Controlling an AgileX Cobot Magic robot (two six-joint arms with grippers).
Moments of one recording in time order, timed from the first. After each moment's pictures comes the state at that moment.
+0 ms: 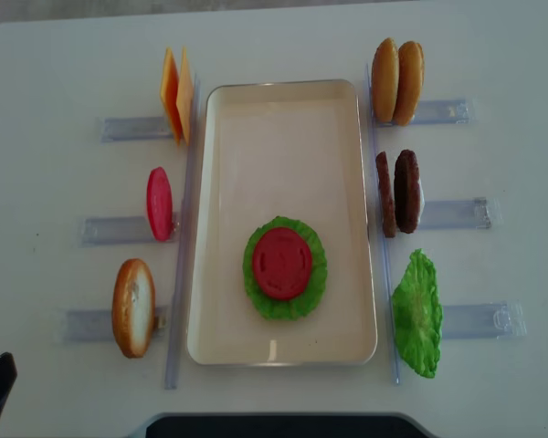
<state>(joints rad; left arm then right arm) -0.02 -0.02 -0.47 -0.04 1.11 0.06 0.03 -0.01 -0.51 0.00 1.13 0.05</state>
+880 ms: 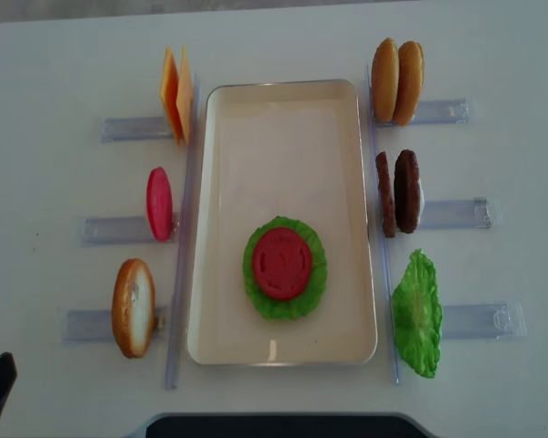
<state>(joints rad) -0.02 -0.02 -0.47 -0.04 1.11 0.06 0.03 0.40 -0.69 0.00 1.14 0.07</state>
